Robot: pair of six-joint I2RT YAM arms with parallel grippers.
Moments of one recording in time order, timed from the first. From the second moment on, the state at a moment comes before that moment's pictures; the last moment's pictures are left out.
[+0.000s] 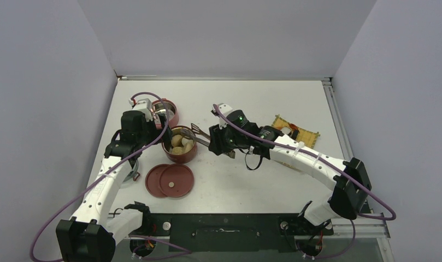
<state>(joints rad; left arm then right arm) -0.15 1.03 0.86 -0.45 0.04 -0.31 0.88 1.48 1.22 -0.42 -0.11 0.33</state>
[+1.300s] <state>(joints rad) -0.17 1.03 0.86 -0.46 0.03 -0.31 0.61 0.90 1.03 -1.21 0.37 0.88</state>
